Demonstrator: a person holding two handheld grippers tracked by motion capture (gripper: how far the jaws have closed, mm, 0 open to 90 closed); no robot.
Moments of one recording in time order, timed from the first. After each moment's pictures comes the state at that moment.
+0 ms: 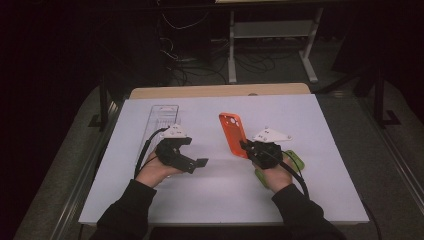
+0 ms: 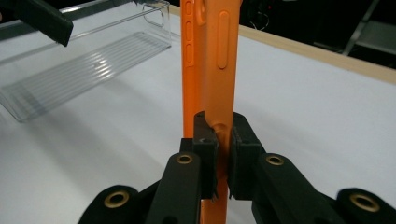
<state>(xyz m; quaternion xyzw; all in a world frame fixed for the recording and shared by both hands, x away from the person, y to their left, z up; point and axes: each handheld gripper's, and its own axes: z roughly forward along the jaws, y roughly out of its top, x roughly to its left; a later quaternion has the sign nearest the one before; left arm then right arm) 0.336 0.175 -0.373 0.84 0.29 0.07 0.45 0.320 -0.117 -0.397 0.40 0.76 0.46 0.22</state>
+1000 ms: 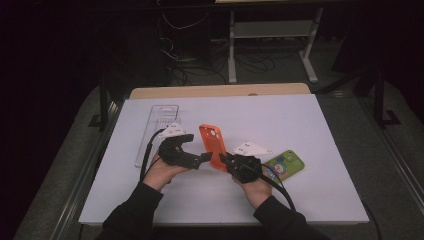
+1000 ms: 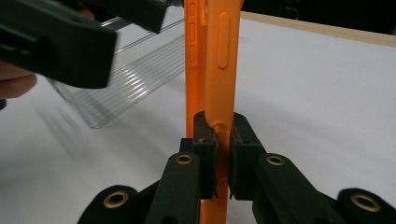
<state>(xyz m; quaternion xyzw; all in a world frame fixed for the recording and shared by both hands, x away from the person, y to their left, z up) 0.332 0.166 -0.375 0.80 0.33 0.09 0.50 0.289 -0.062 -0.409 0.40 0.76 0.49 0.17</state>
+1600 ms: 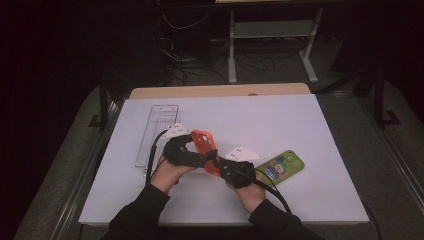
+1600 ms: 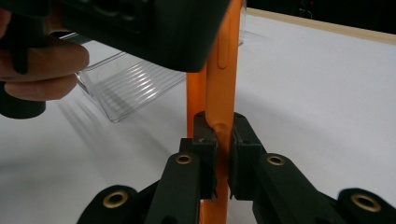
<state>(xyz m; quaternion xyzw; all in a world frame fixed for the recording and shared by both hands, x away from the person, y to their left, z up) 0.331 0.155 -0.378 0.77 0.34 0.09 0.53 0.280 -0.046 -0.413 0.38 0.76 0.49 0.17</state>
